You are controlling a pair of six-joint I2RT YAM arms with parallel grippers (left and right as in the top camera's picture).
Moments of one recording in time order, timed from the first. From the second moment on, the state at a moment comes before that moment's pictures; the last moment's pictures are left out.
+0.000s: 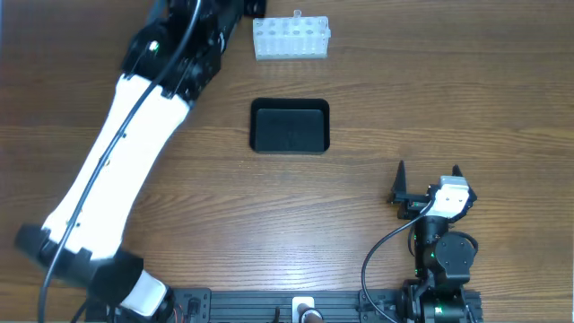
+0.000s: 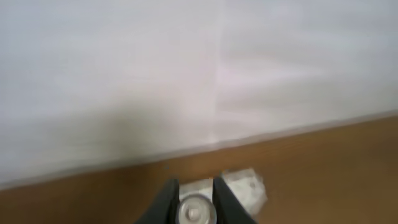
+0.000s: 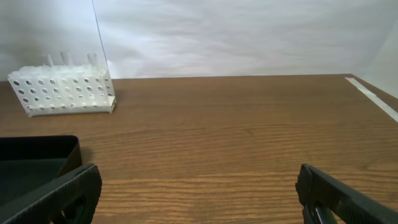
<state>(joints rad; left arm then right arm) -0.47 1.73 1.94 -0.57 -0.24 -0.09 -0.01 0.02 0.01 -0.06 0.09 0.00</state>
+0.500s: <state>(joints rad) -0.56 1.90 1.66 -0.81 -0.25 -0.43 -0.01 0.02 0.01 -0.06 0.09 0.00</state>
